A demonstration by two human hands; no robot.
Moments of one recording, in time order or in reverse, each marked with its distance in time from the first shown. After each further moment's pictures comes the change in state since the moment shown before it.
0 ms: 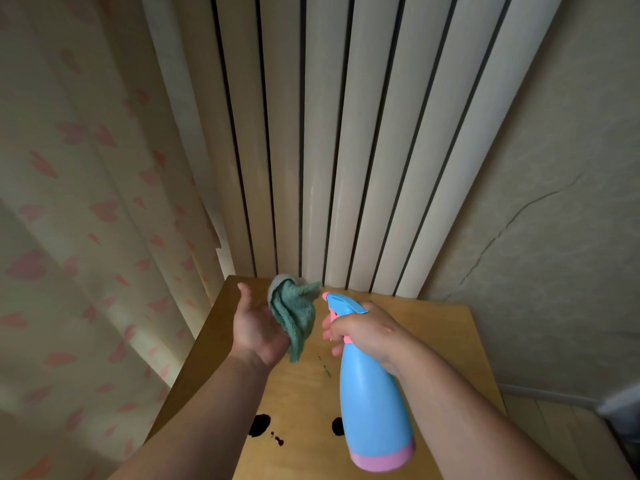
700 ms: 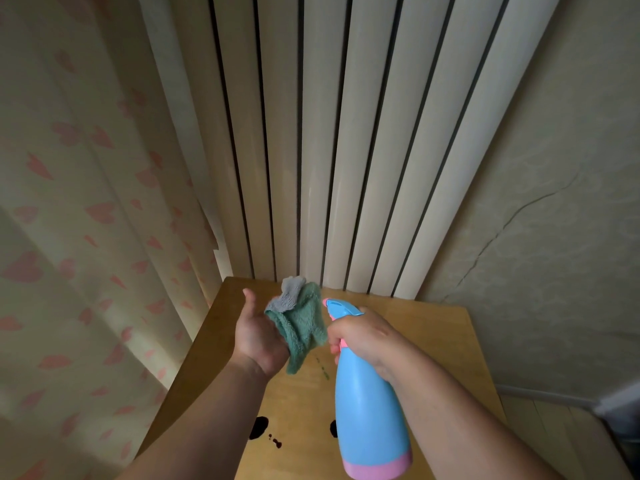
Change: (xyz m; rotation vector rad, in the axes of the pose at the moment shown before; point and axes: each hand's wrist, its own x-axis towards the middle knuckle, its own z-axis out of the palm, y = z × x) left_hand -0.001 -0.009 -0.002 0.042 0.027 -0.048; right_hand 0.000 0.000 0.004 -0.019 0.065 0.113
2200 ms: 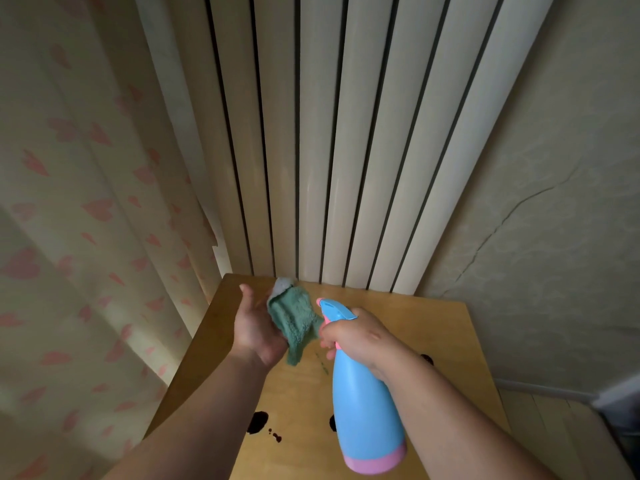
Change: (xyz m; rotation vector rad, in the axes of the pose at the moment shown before) left_hand 0.016 0.005 -0.018 0.021 0.002 0.023; right_hand 0.016 0.017 0.010 -0.063 -0.024 -0.126
